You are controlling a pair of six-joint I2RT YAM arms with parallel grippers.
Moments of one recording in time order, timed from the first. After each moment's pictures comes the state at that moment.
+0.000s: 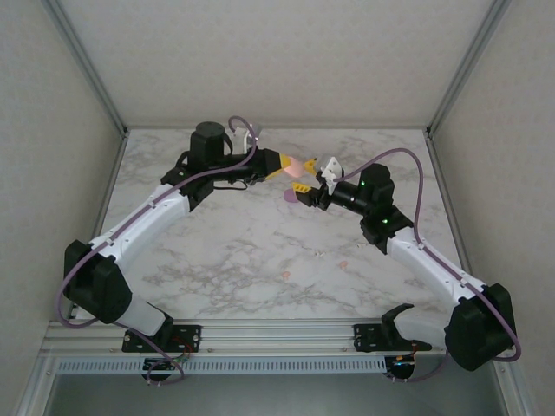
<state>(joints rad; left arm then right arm) -0.53 1.50 1.32 -0.11 0.83 -0.97 0.49 1.19 0.84 0.28 -0.58 -0.26</state>
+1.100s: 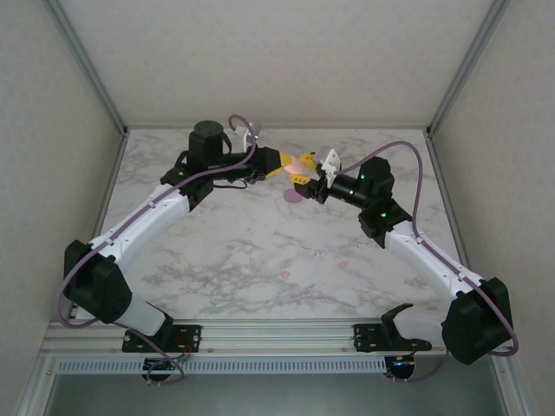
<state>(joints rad) -0.53 1.50 1.32 -0.07 0.86 -1.00 0.49 1.23 0.90 0.30 -0.62 -0.23</state>
